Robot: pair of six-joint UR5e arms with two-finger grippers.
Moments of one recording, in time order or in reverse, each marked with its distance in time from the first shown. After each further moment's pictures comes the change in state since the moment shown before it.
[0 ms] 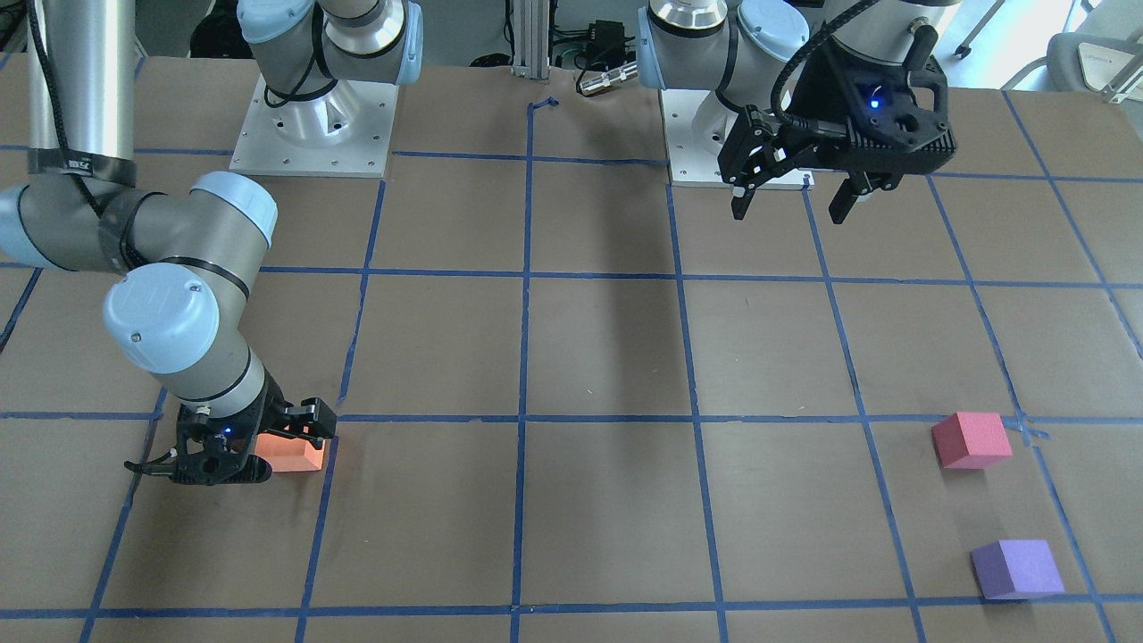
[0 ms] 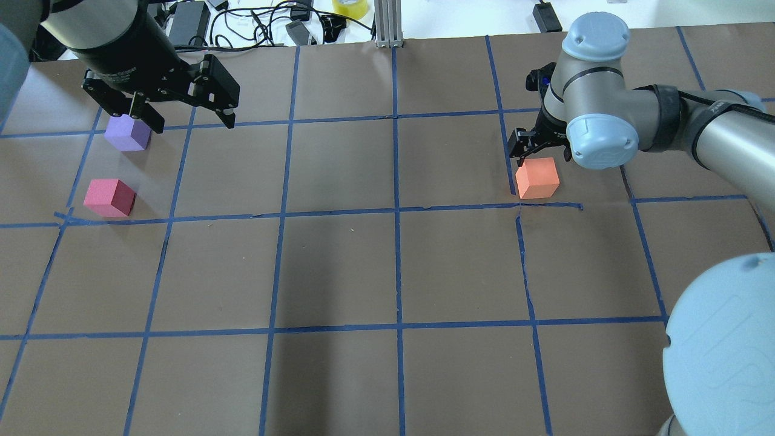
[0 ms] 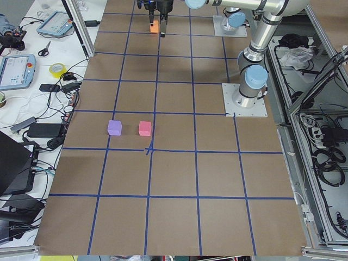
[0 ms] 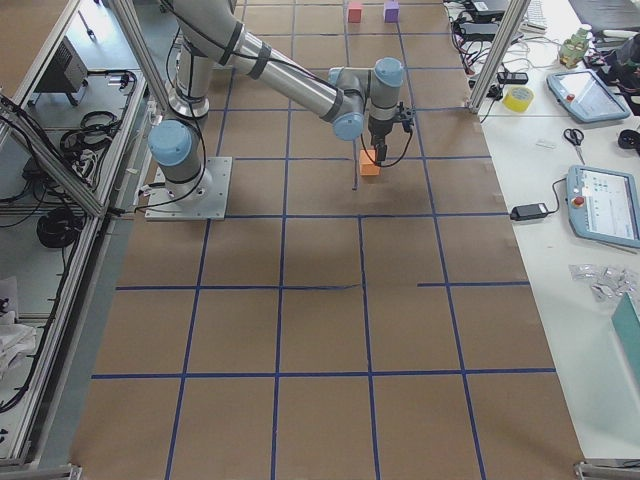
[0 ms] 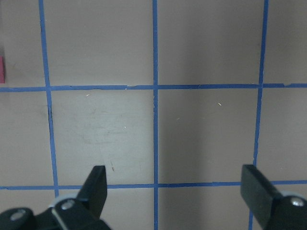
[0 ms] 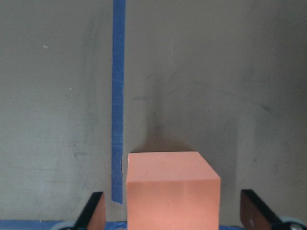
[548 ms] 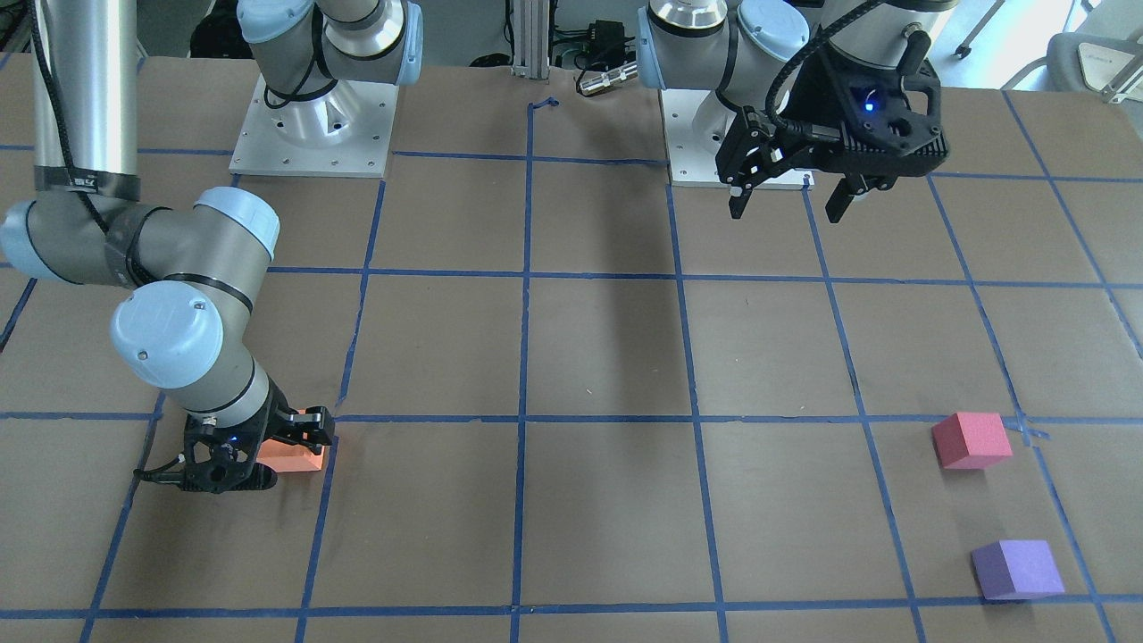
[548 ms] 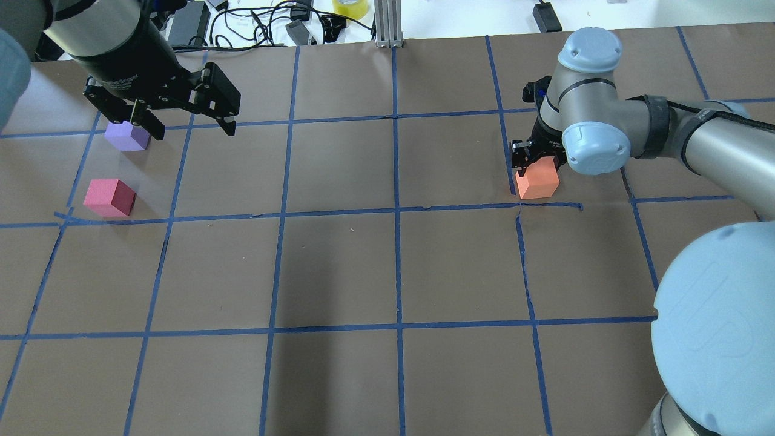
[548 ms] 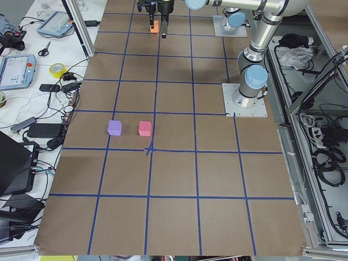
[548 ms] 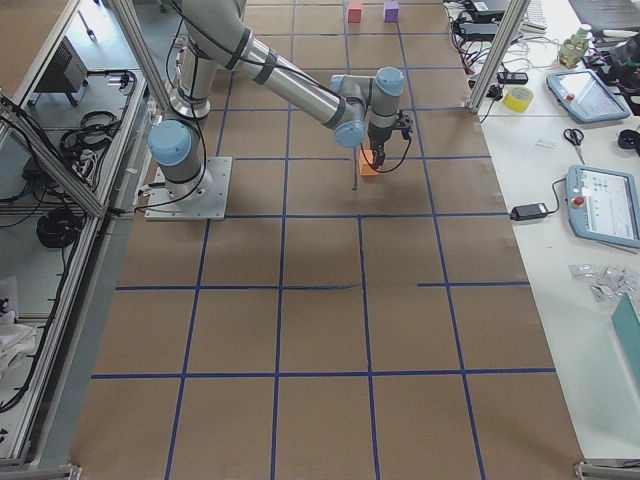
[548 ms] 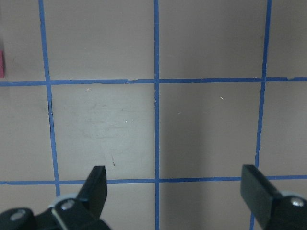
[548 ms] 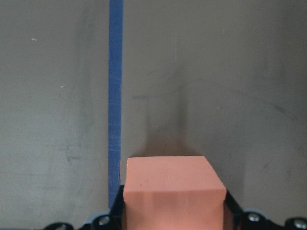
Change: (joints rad) left arm -0.001 0.000 -0.009 -0.007 0.001 0.001; right arm -0.002 0.026 -0.002 -0.009 0.002 -0.005
